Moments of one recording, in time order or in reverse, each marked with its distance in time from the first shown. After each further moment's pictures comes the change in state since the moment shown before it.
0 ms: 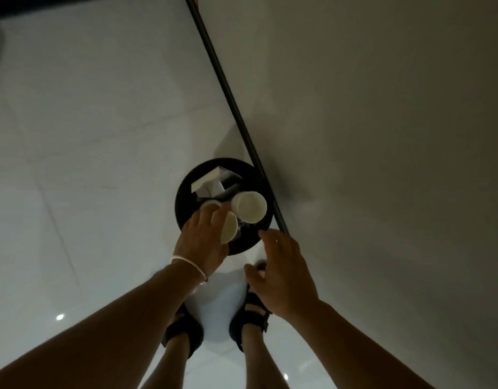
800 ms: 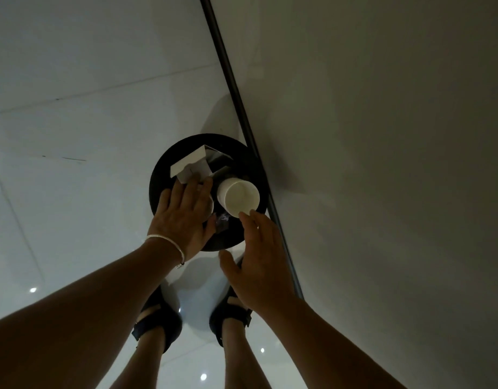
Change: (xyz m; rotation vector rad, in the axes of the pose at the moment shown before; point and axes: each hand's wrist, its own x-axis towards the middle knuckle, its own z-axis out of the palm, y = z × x) left_hand 0.030 -0.036 0.051 0.340 -0.107 -0.017; right_hand 0.034 0.012 0.039 0.102 0.109 -0.048
